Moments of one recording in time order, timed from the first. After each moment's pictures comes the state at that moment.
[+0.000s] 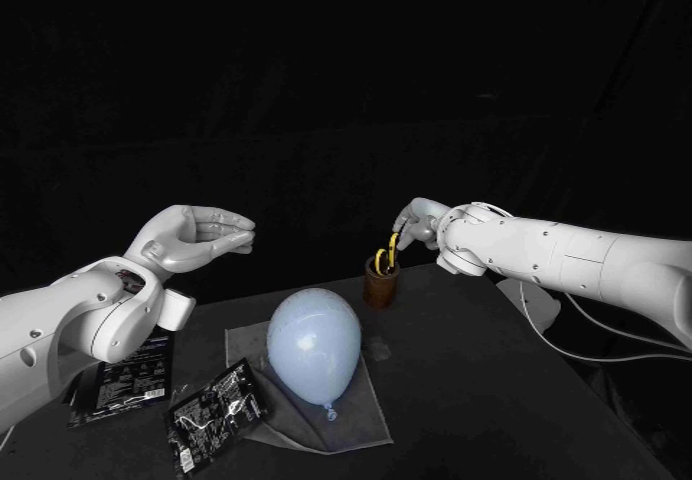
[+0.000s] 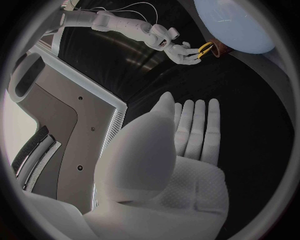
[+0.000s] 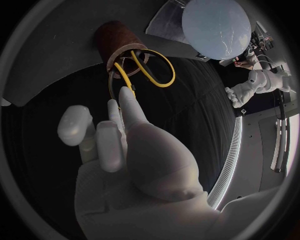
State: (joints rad) left arm 1.35 -0.69 -0.07 1.31 -0.43 -0.20 0.39; left_hand 1.72 -0.08 0.10 0.29 0.05 0.88 0.21 0.28 0.31 1.07 0.17 0.10 0.06 0.90 0.14 0.27 0.34 0.17 0.89 0.28 0.23 0.08; right arm 1.39 -0.75 -0.21 1.01 -0.99 -0.30 -0.14; right_hand 1.63 0.26 -0.44 -0.27 0.21 0.70 0.19 0.29 0.56 0.90 0.15 0.30 0.22 1.43 0.06 1.42 1.15 0.10 1.29 0.16 1.07 1.31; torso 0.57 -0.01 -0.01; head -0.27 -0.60
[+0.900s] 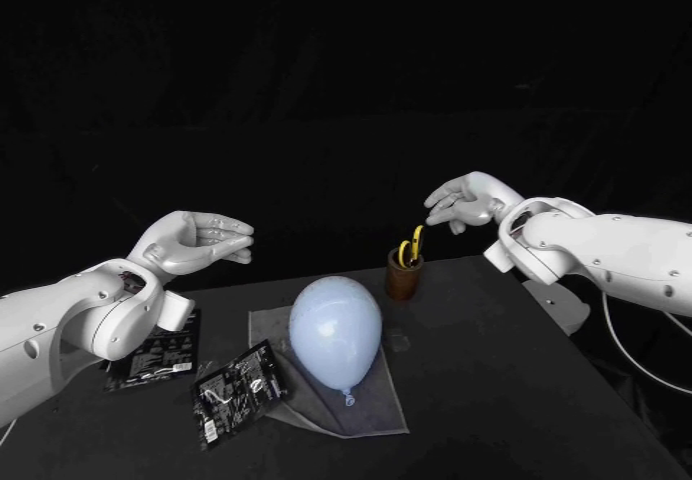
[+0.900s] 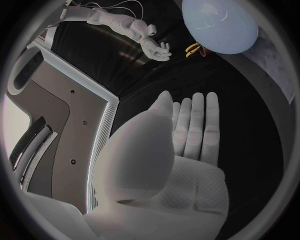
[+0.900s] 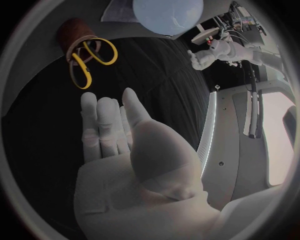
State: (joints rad) left arm 1.31 -0.81 -0.09 1.36 -0.38 -0.19 0.37; left_hand 1.69 -0.11 0.12 0.29 0.05 0.91 0.18 0.27 0.29 1.13 0.14 0.08 0.07 1.06 0.09 0.32 0.36 0.18 1.00 0.22 0.29 0.10; right arm 1.44 -1.06 -0.20 1.44 -0.78 -0.46 0.12; right_hand 1.52 0.23 -0.23 -0.29 0.09 0.80 0.19 0.34 0.37 0.95 0.13 0.44 0.08 1.07 0.05 1.18 0.56 0.18 0.99 0.15 0.58 1.24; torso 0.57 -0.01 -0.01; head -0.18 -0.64
